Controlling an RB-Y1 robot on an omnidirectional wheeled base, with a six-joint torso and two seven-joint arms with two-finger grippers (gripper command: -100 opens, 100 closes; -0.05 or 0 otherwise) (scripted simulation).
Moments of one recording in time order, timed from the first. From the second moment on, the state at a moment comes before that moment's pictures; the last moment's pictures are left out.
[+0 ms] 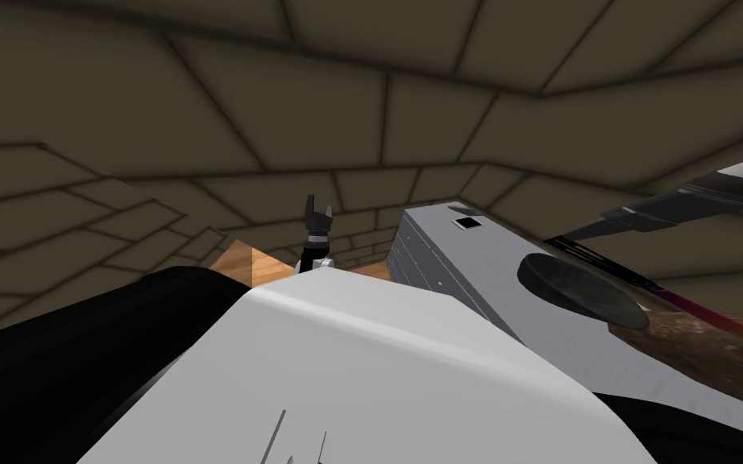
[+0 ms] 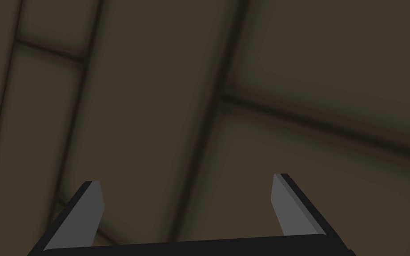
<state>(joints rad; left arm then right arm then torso) 0.50 -0.02 -0.01 -2.28 -0.02 -0.43 0.15 0.75 -2.48 -0.20 -0.79 0.44 -1.57 -0.49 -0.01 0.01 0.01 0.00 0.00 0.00</state>
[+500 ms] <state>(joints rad) 0.50 -0.02 -0.01 -2.28 -0.02 -0.43 0.15 0.76 -2.53 -0.20 -0.69 0.41 -1.65 -0.60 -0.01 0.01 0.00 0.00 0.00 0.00</state>
